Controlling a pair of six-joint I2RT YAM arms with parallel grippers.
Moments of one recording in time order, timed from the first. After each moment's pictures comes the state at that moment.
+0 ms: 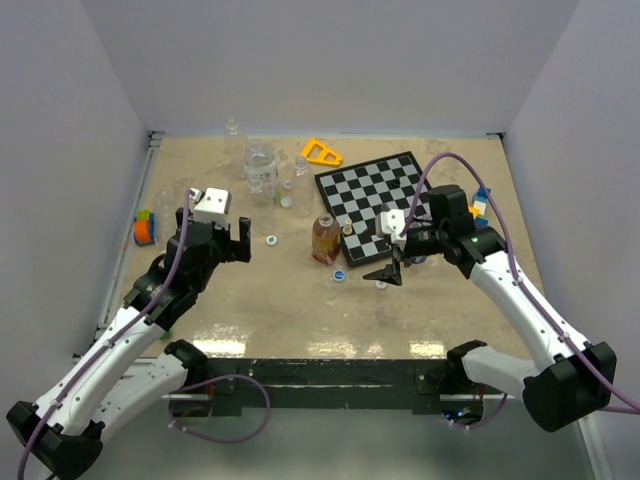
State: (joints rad) left arm -0.57 0.74 0.79 -0.42 -0.41 -0.13; right arm 0.36 1.11 0.97 -0.60 -1.01 -0.88
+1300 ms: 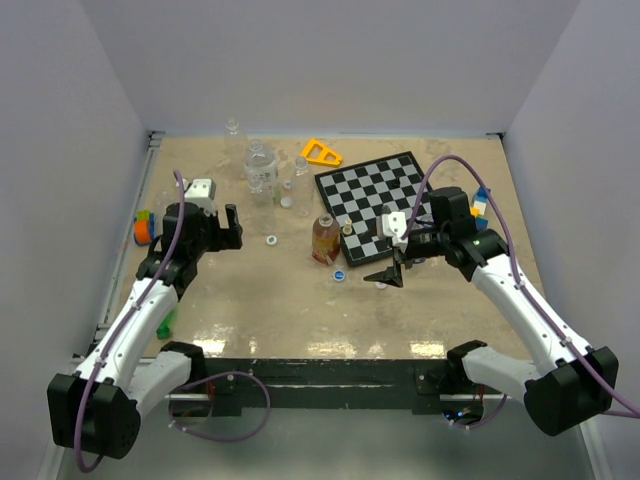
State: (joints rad) left arm -0.19 0.95 0.70 -0.27 -0.05 -0.18; right arm 0.36 1.09 0.96 -0.60 -1.01 -0.88
